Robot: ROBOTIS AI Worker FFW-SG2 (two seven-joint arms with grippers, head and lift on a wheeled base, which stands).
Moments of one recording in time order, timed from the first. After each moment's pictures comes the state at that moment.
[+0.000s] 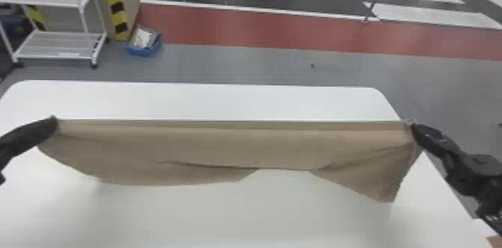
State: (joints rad) left arm 0.30 0.21 0.41 -2.23 0.61 0.84 -0.30; right arm 0.29 -0.22 -0.66 -1.96 -0.25 0.44 0.64
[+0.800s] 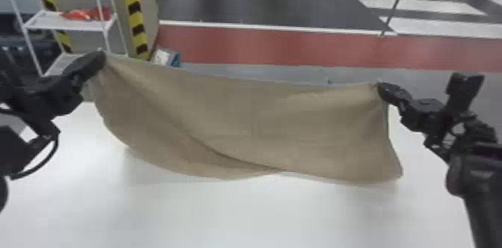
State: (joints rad) left arm -0.18 0.21 0.17 -1.72 0.50 0.42 -0.28; right arm -0.35 -0.27 -0.38 -1.28 -0.01 0.23 0.63
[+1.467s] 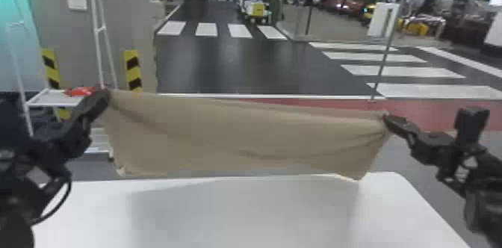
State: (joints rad) left arm -0.40 0.20 0.08 -1.34 0.48 0.03 -0.38; right arm -0.57 -0.37 -0.35 -0.98 -0.06 0.03 0.67
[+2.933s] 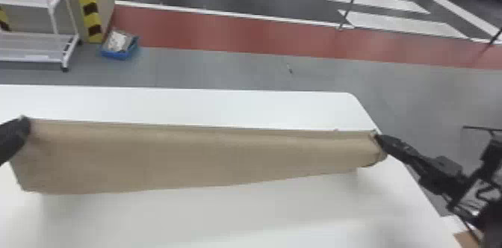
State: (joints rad) left arm 0.39 0.21 0.24 -1.99 0.48 0.15 -0.43; right arm 0.09 -0.41 -0.64 -1.46 -0.31 0.29 1.04
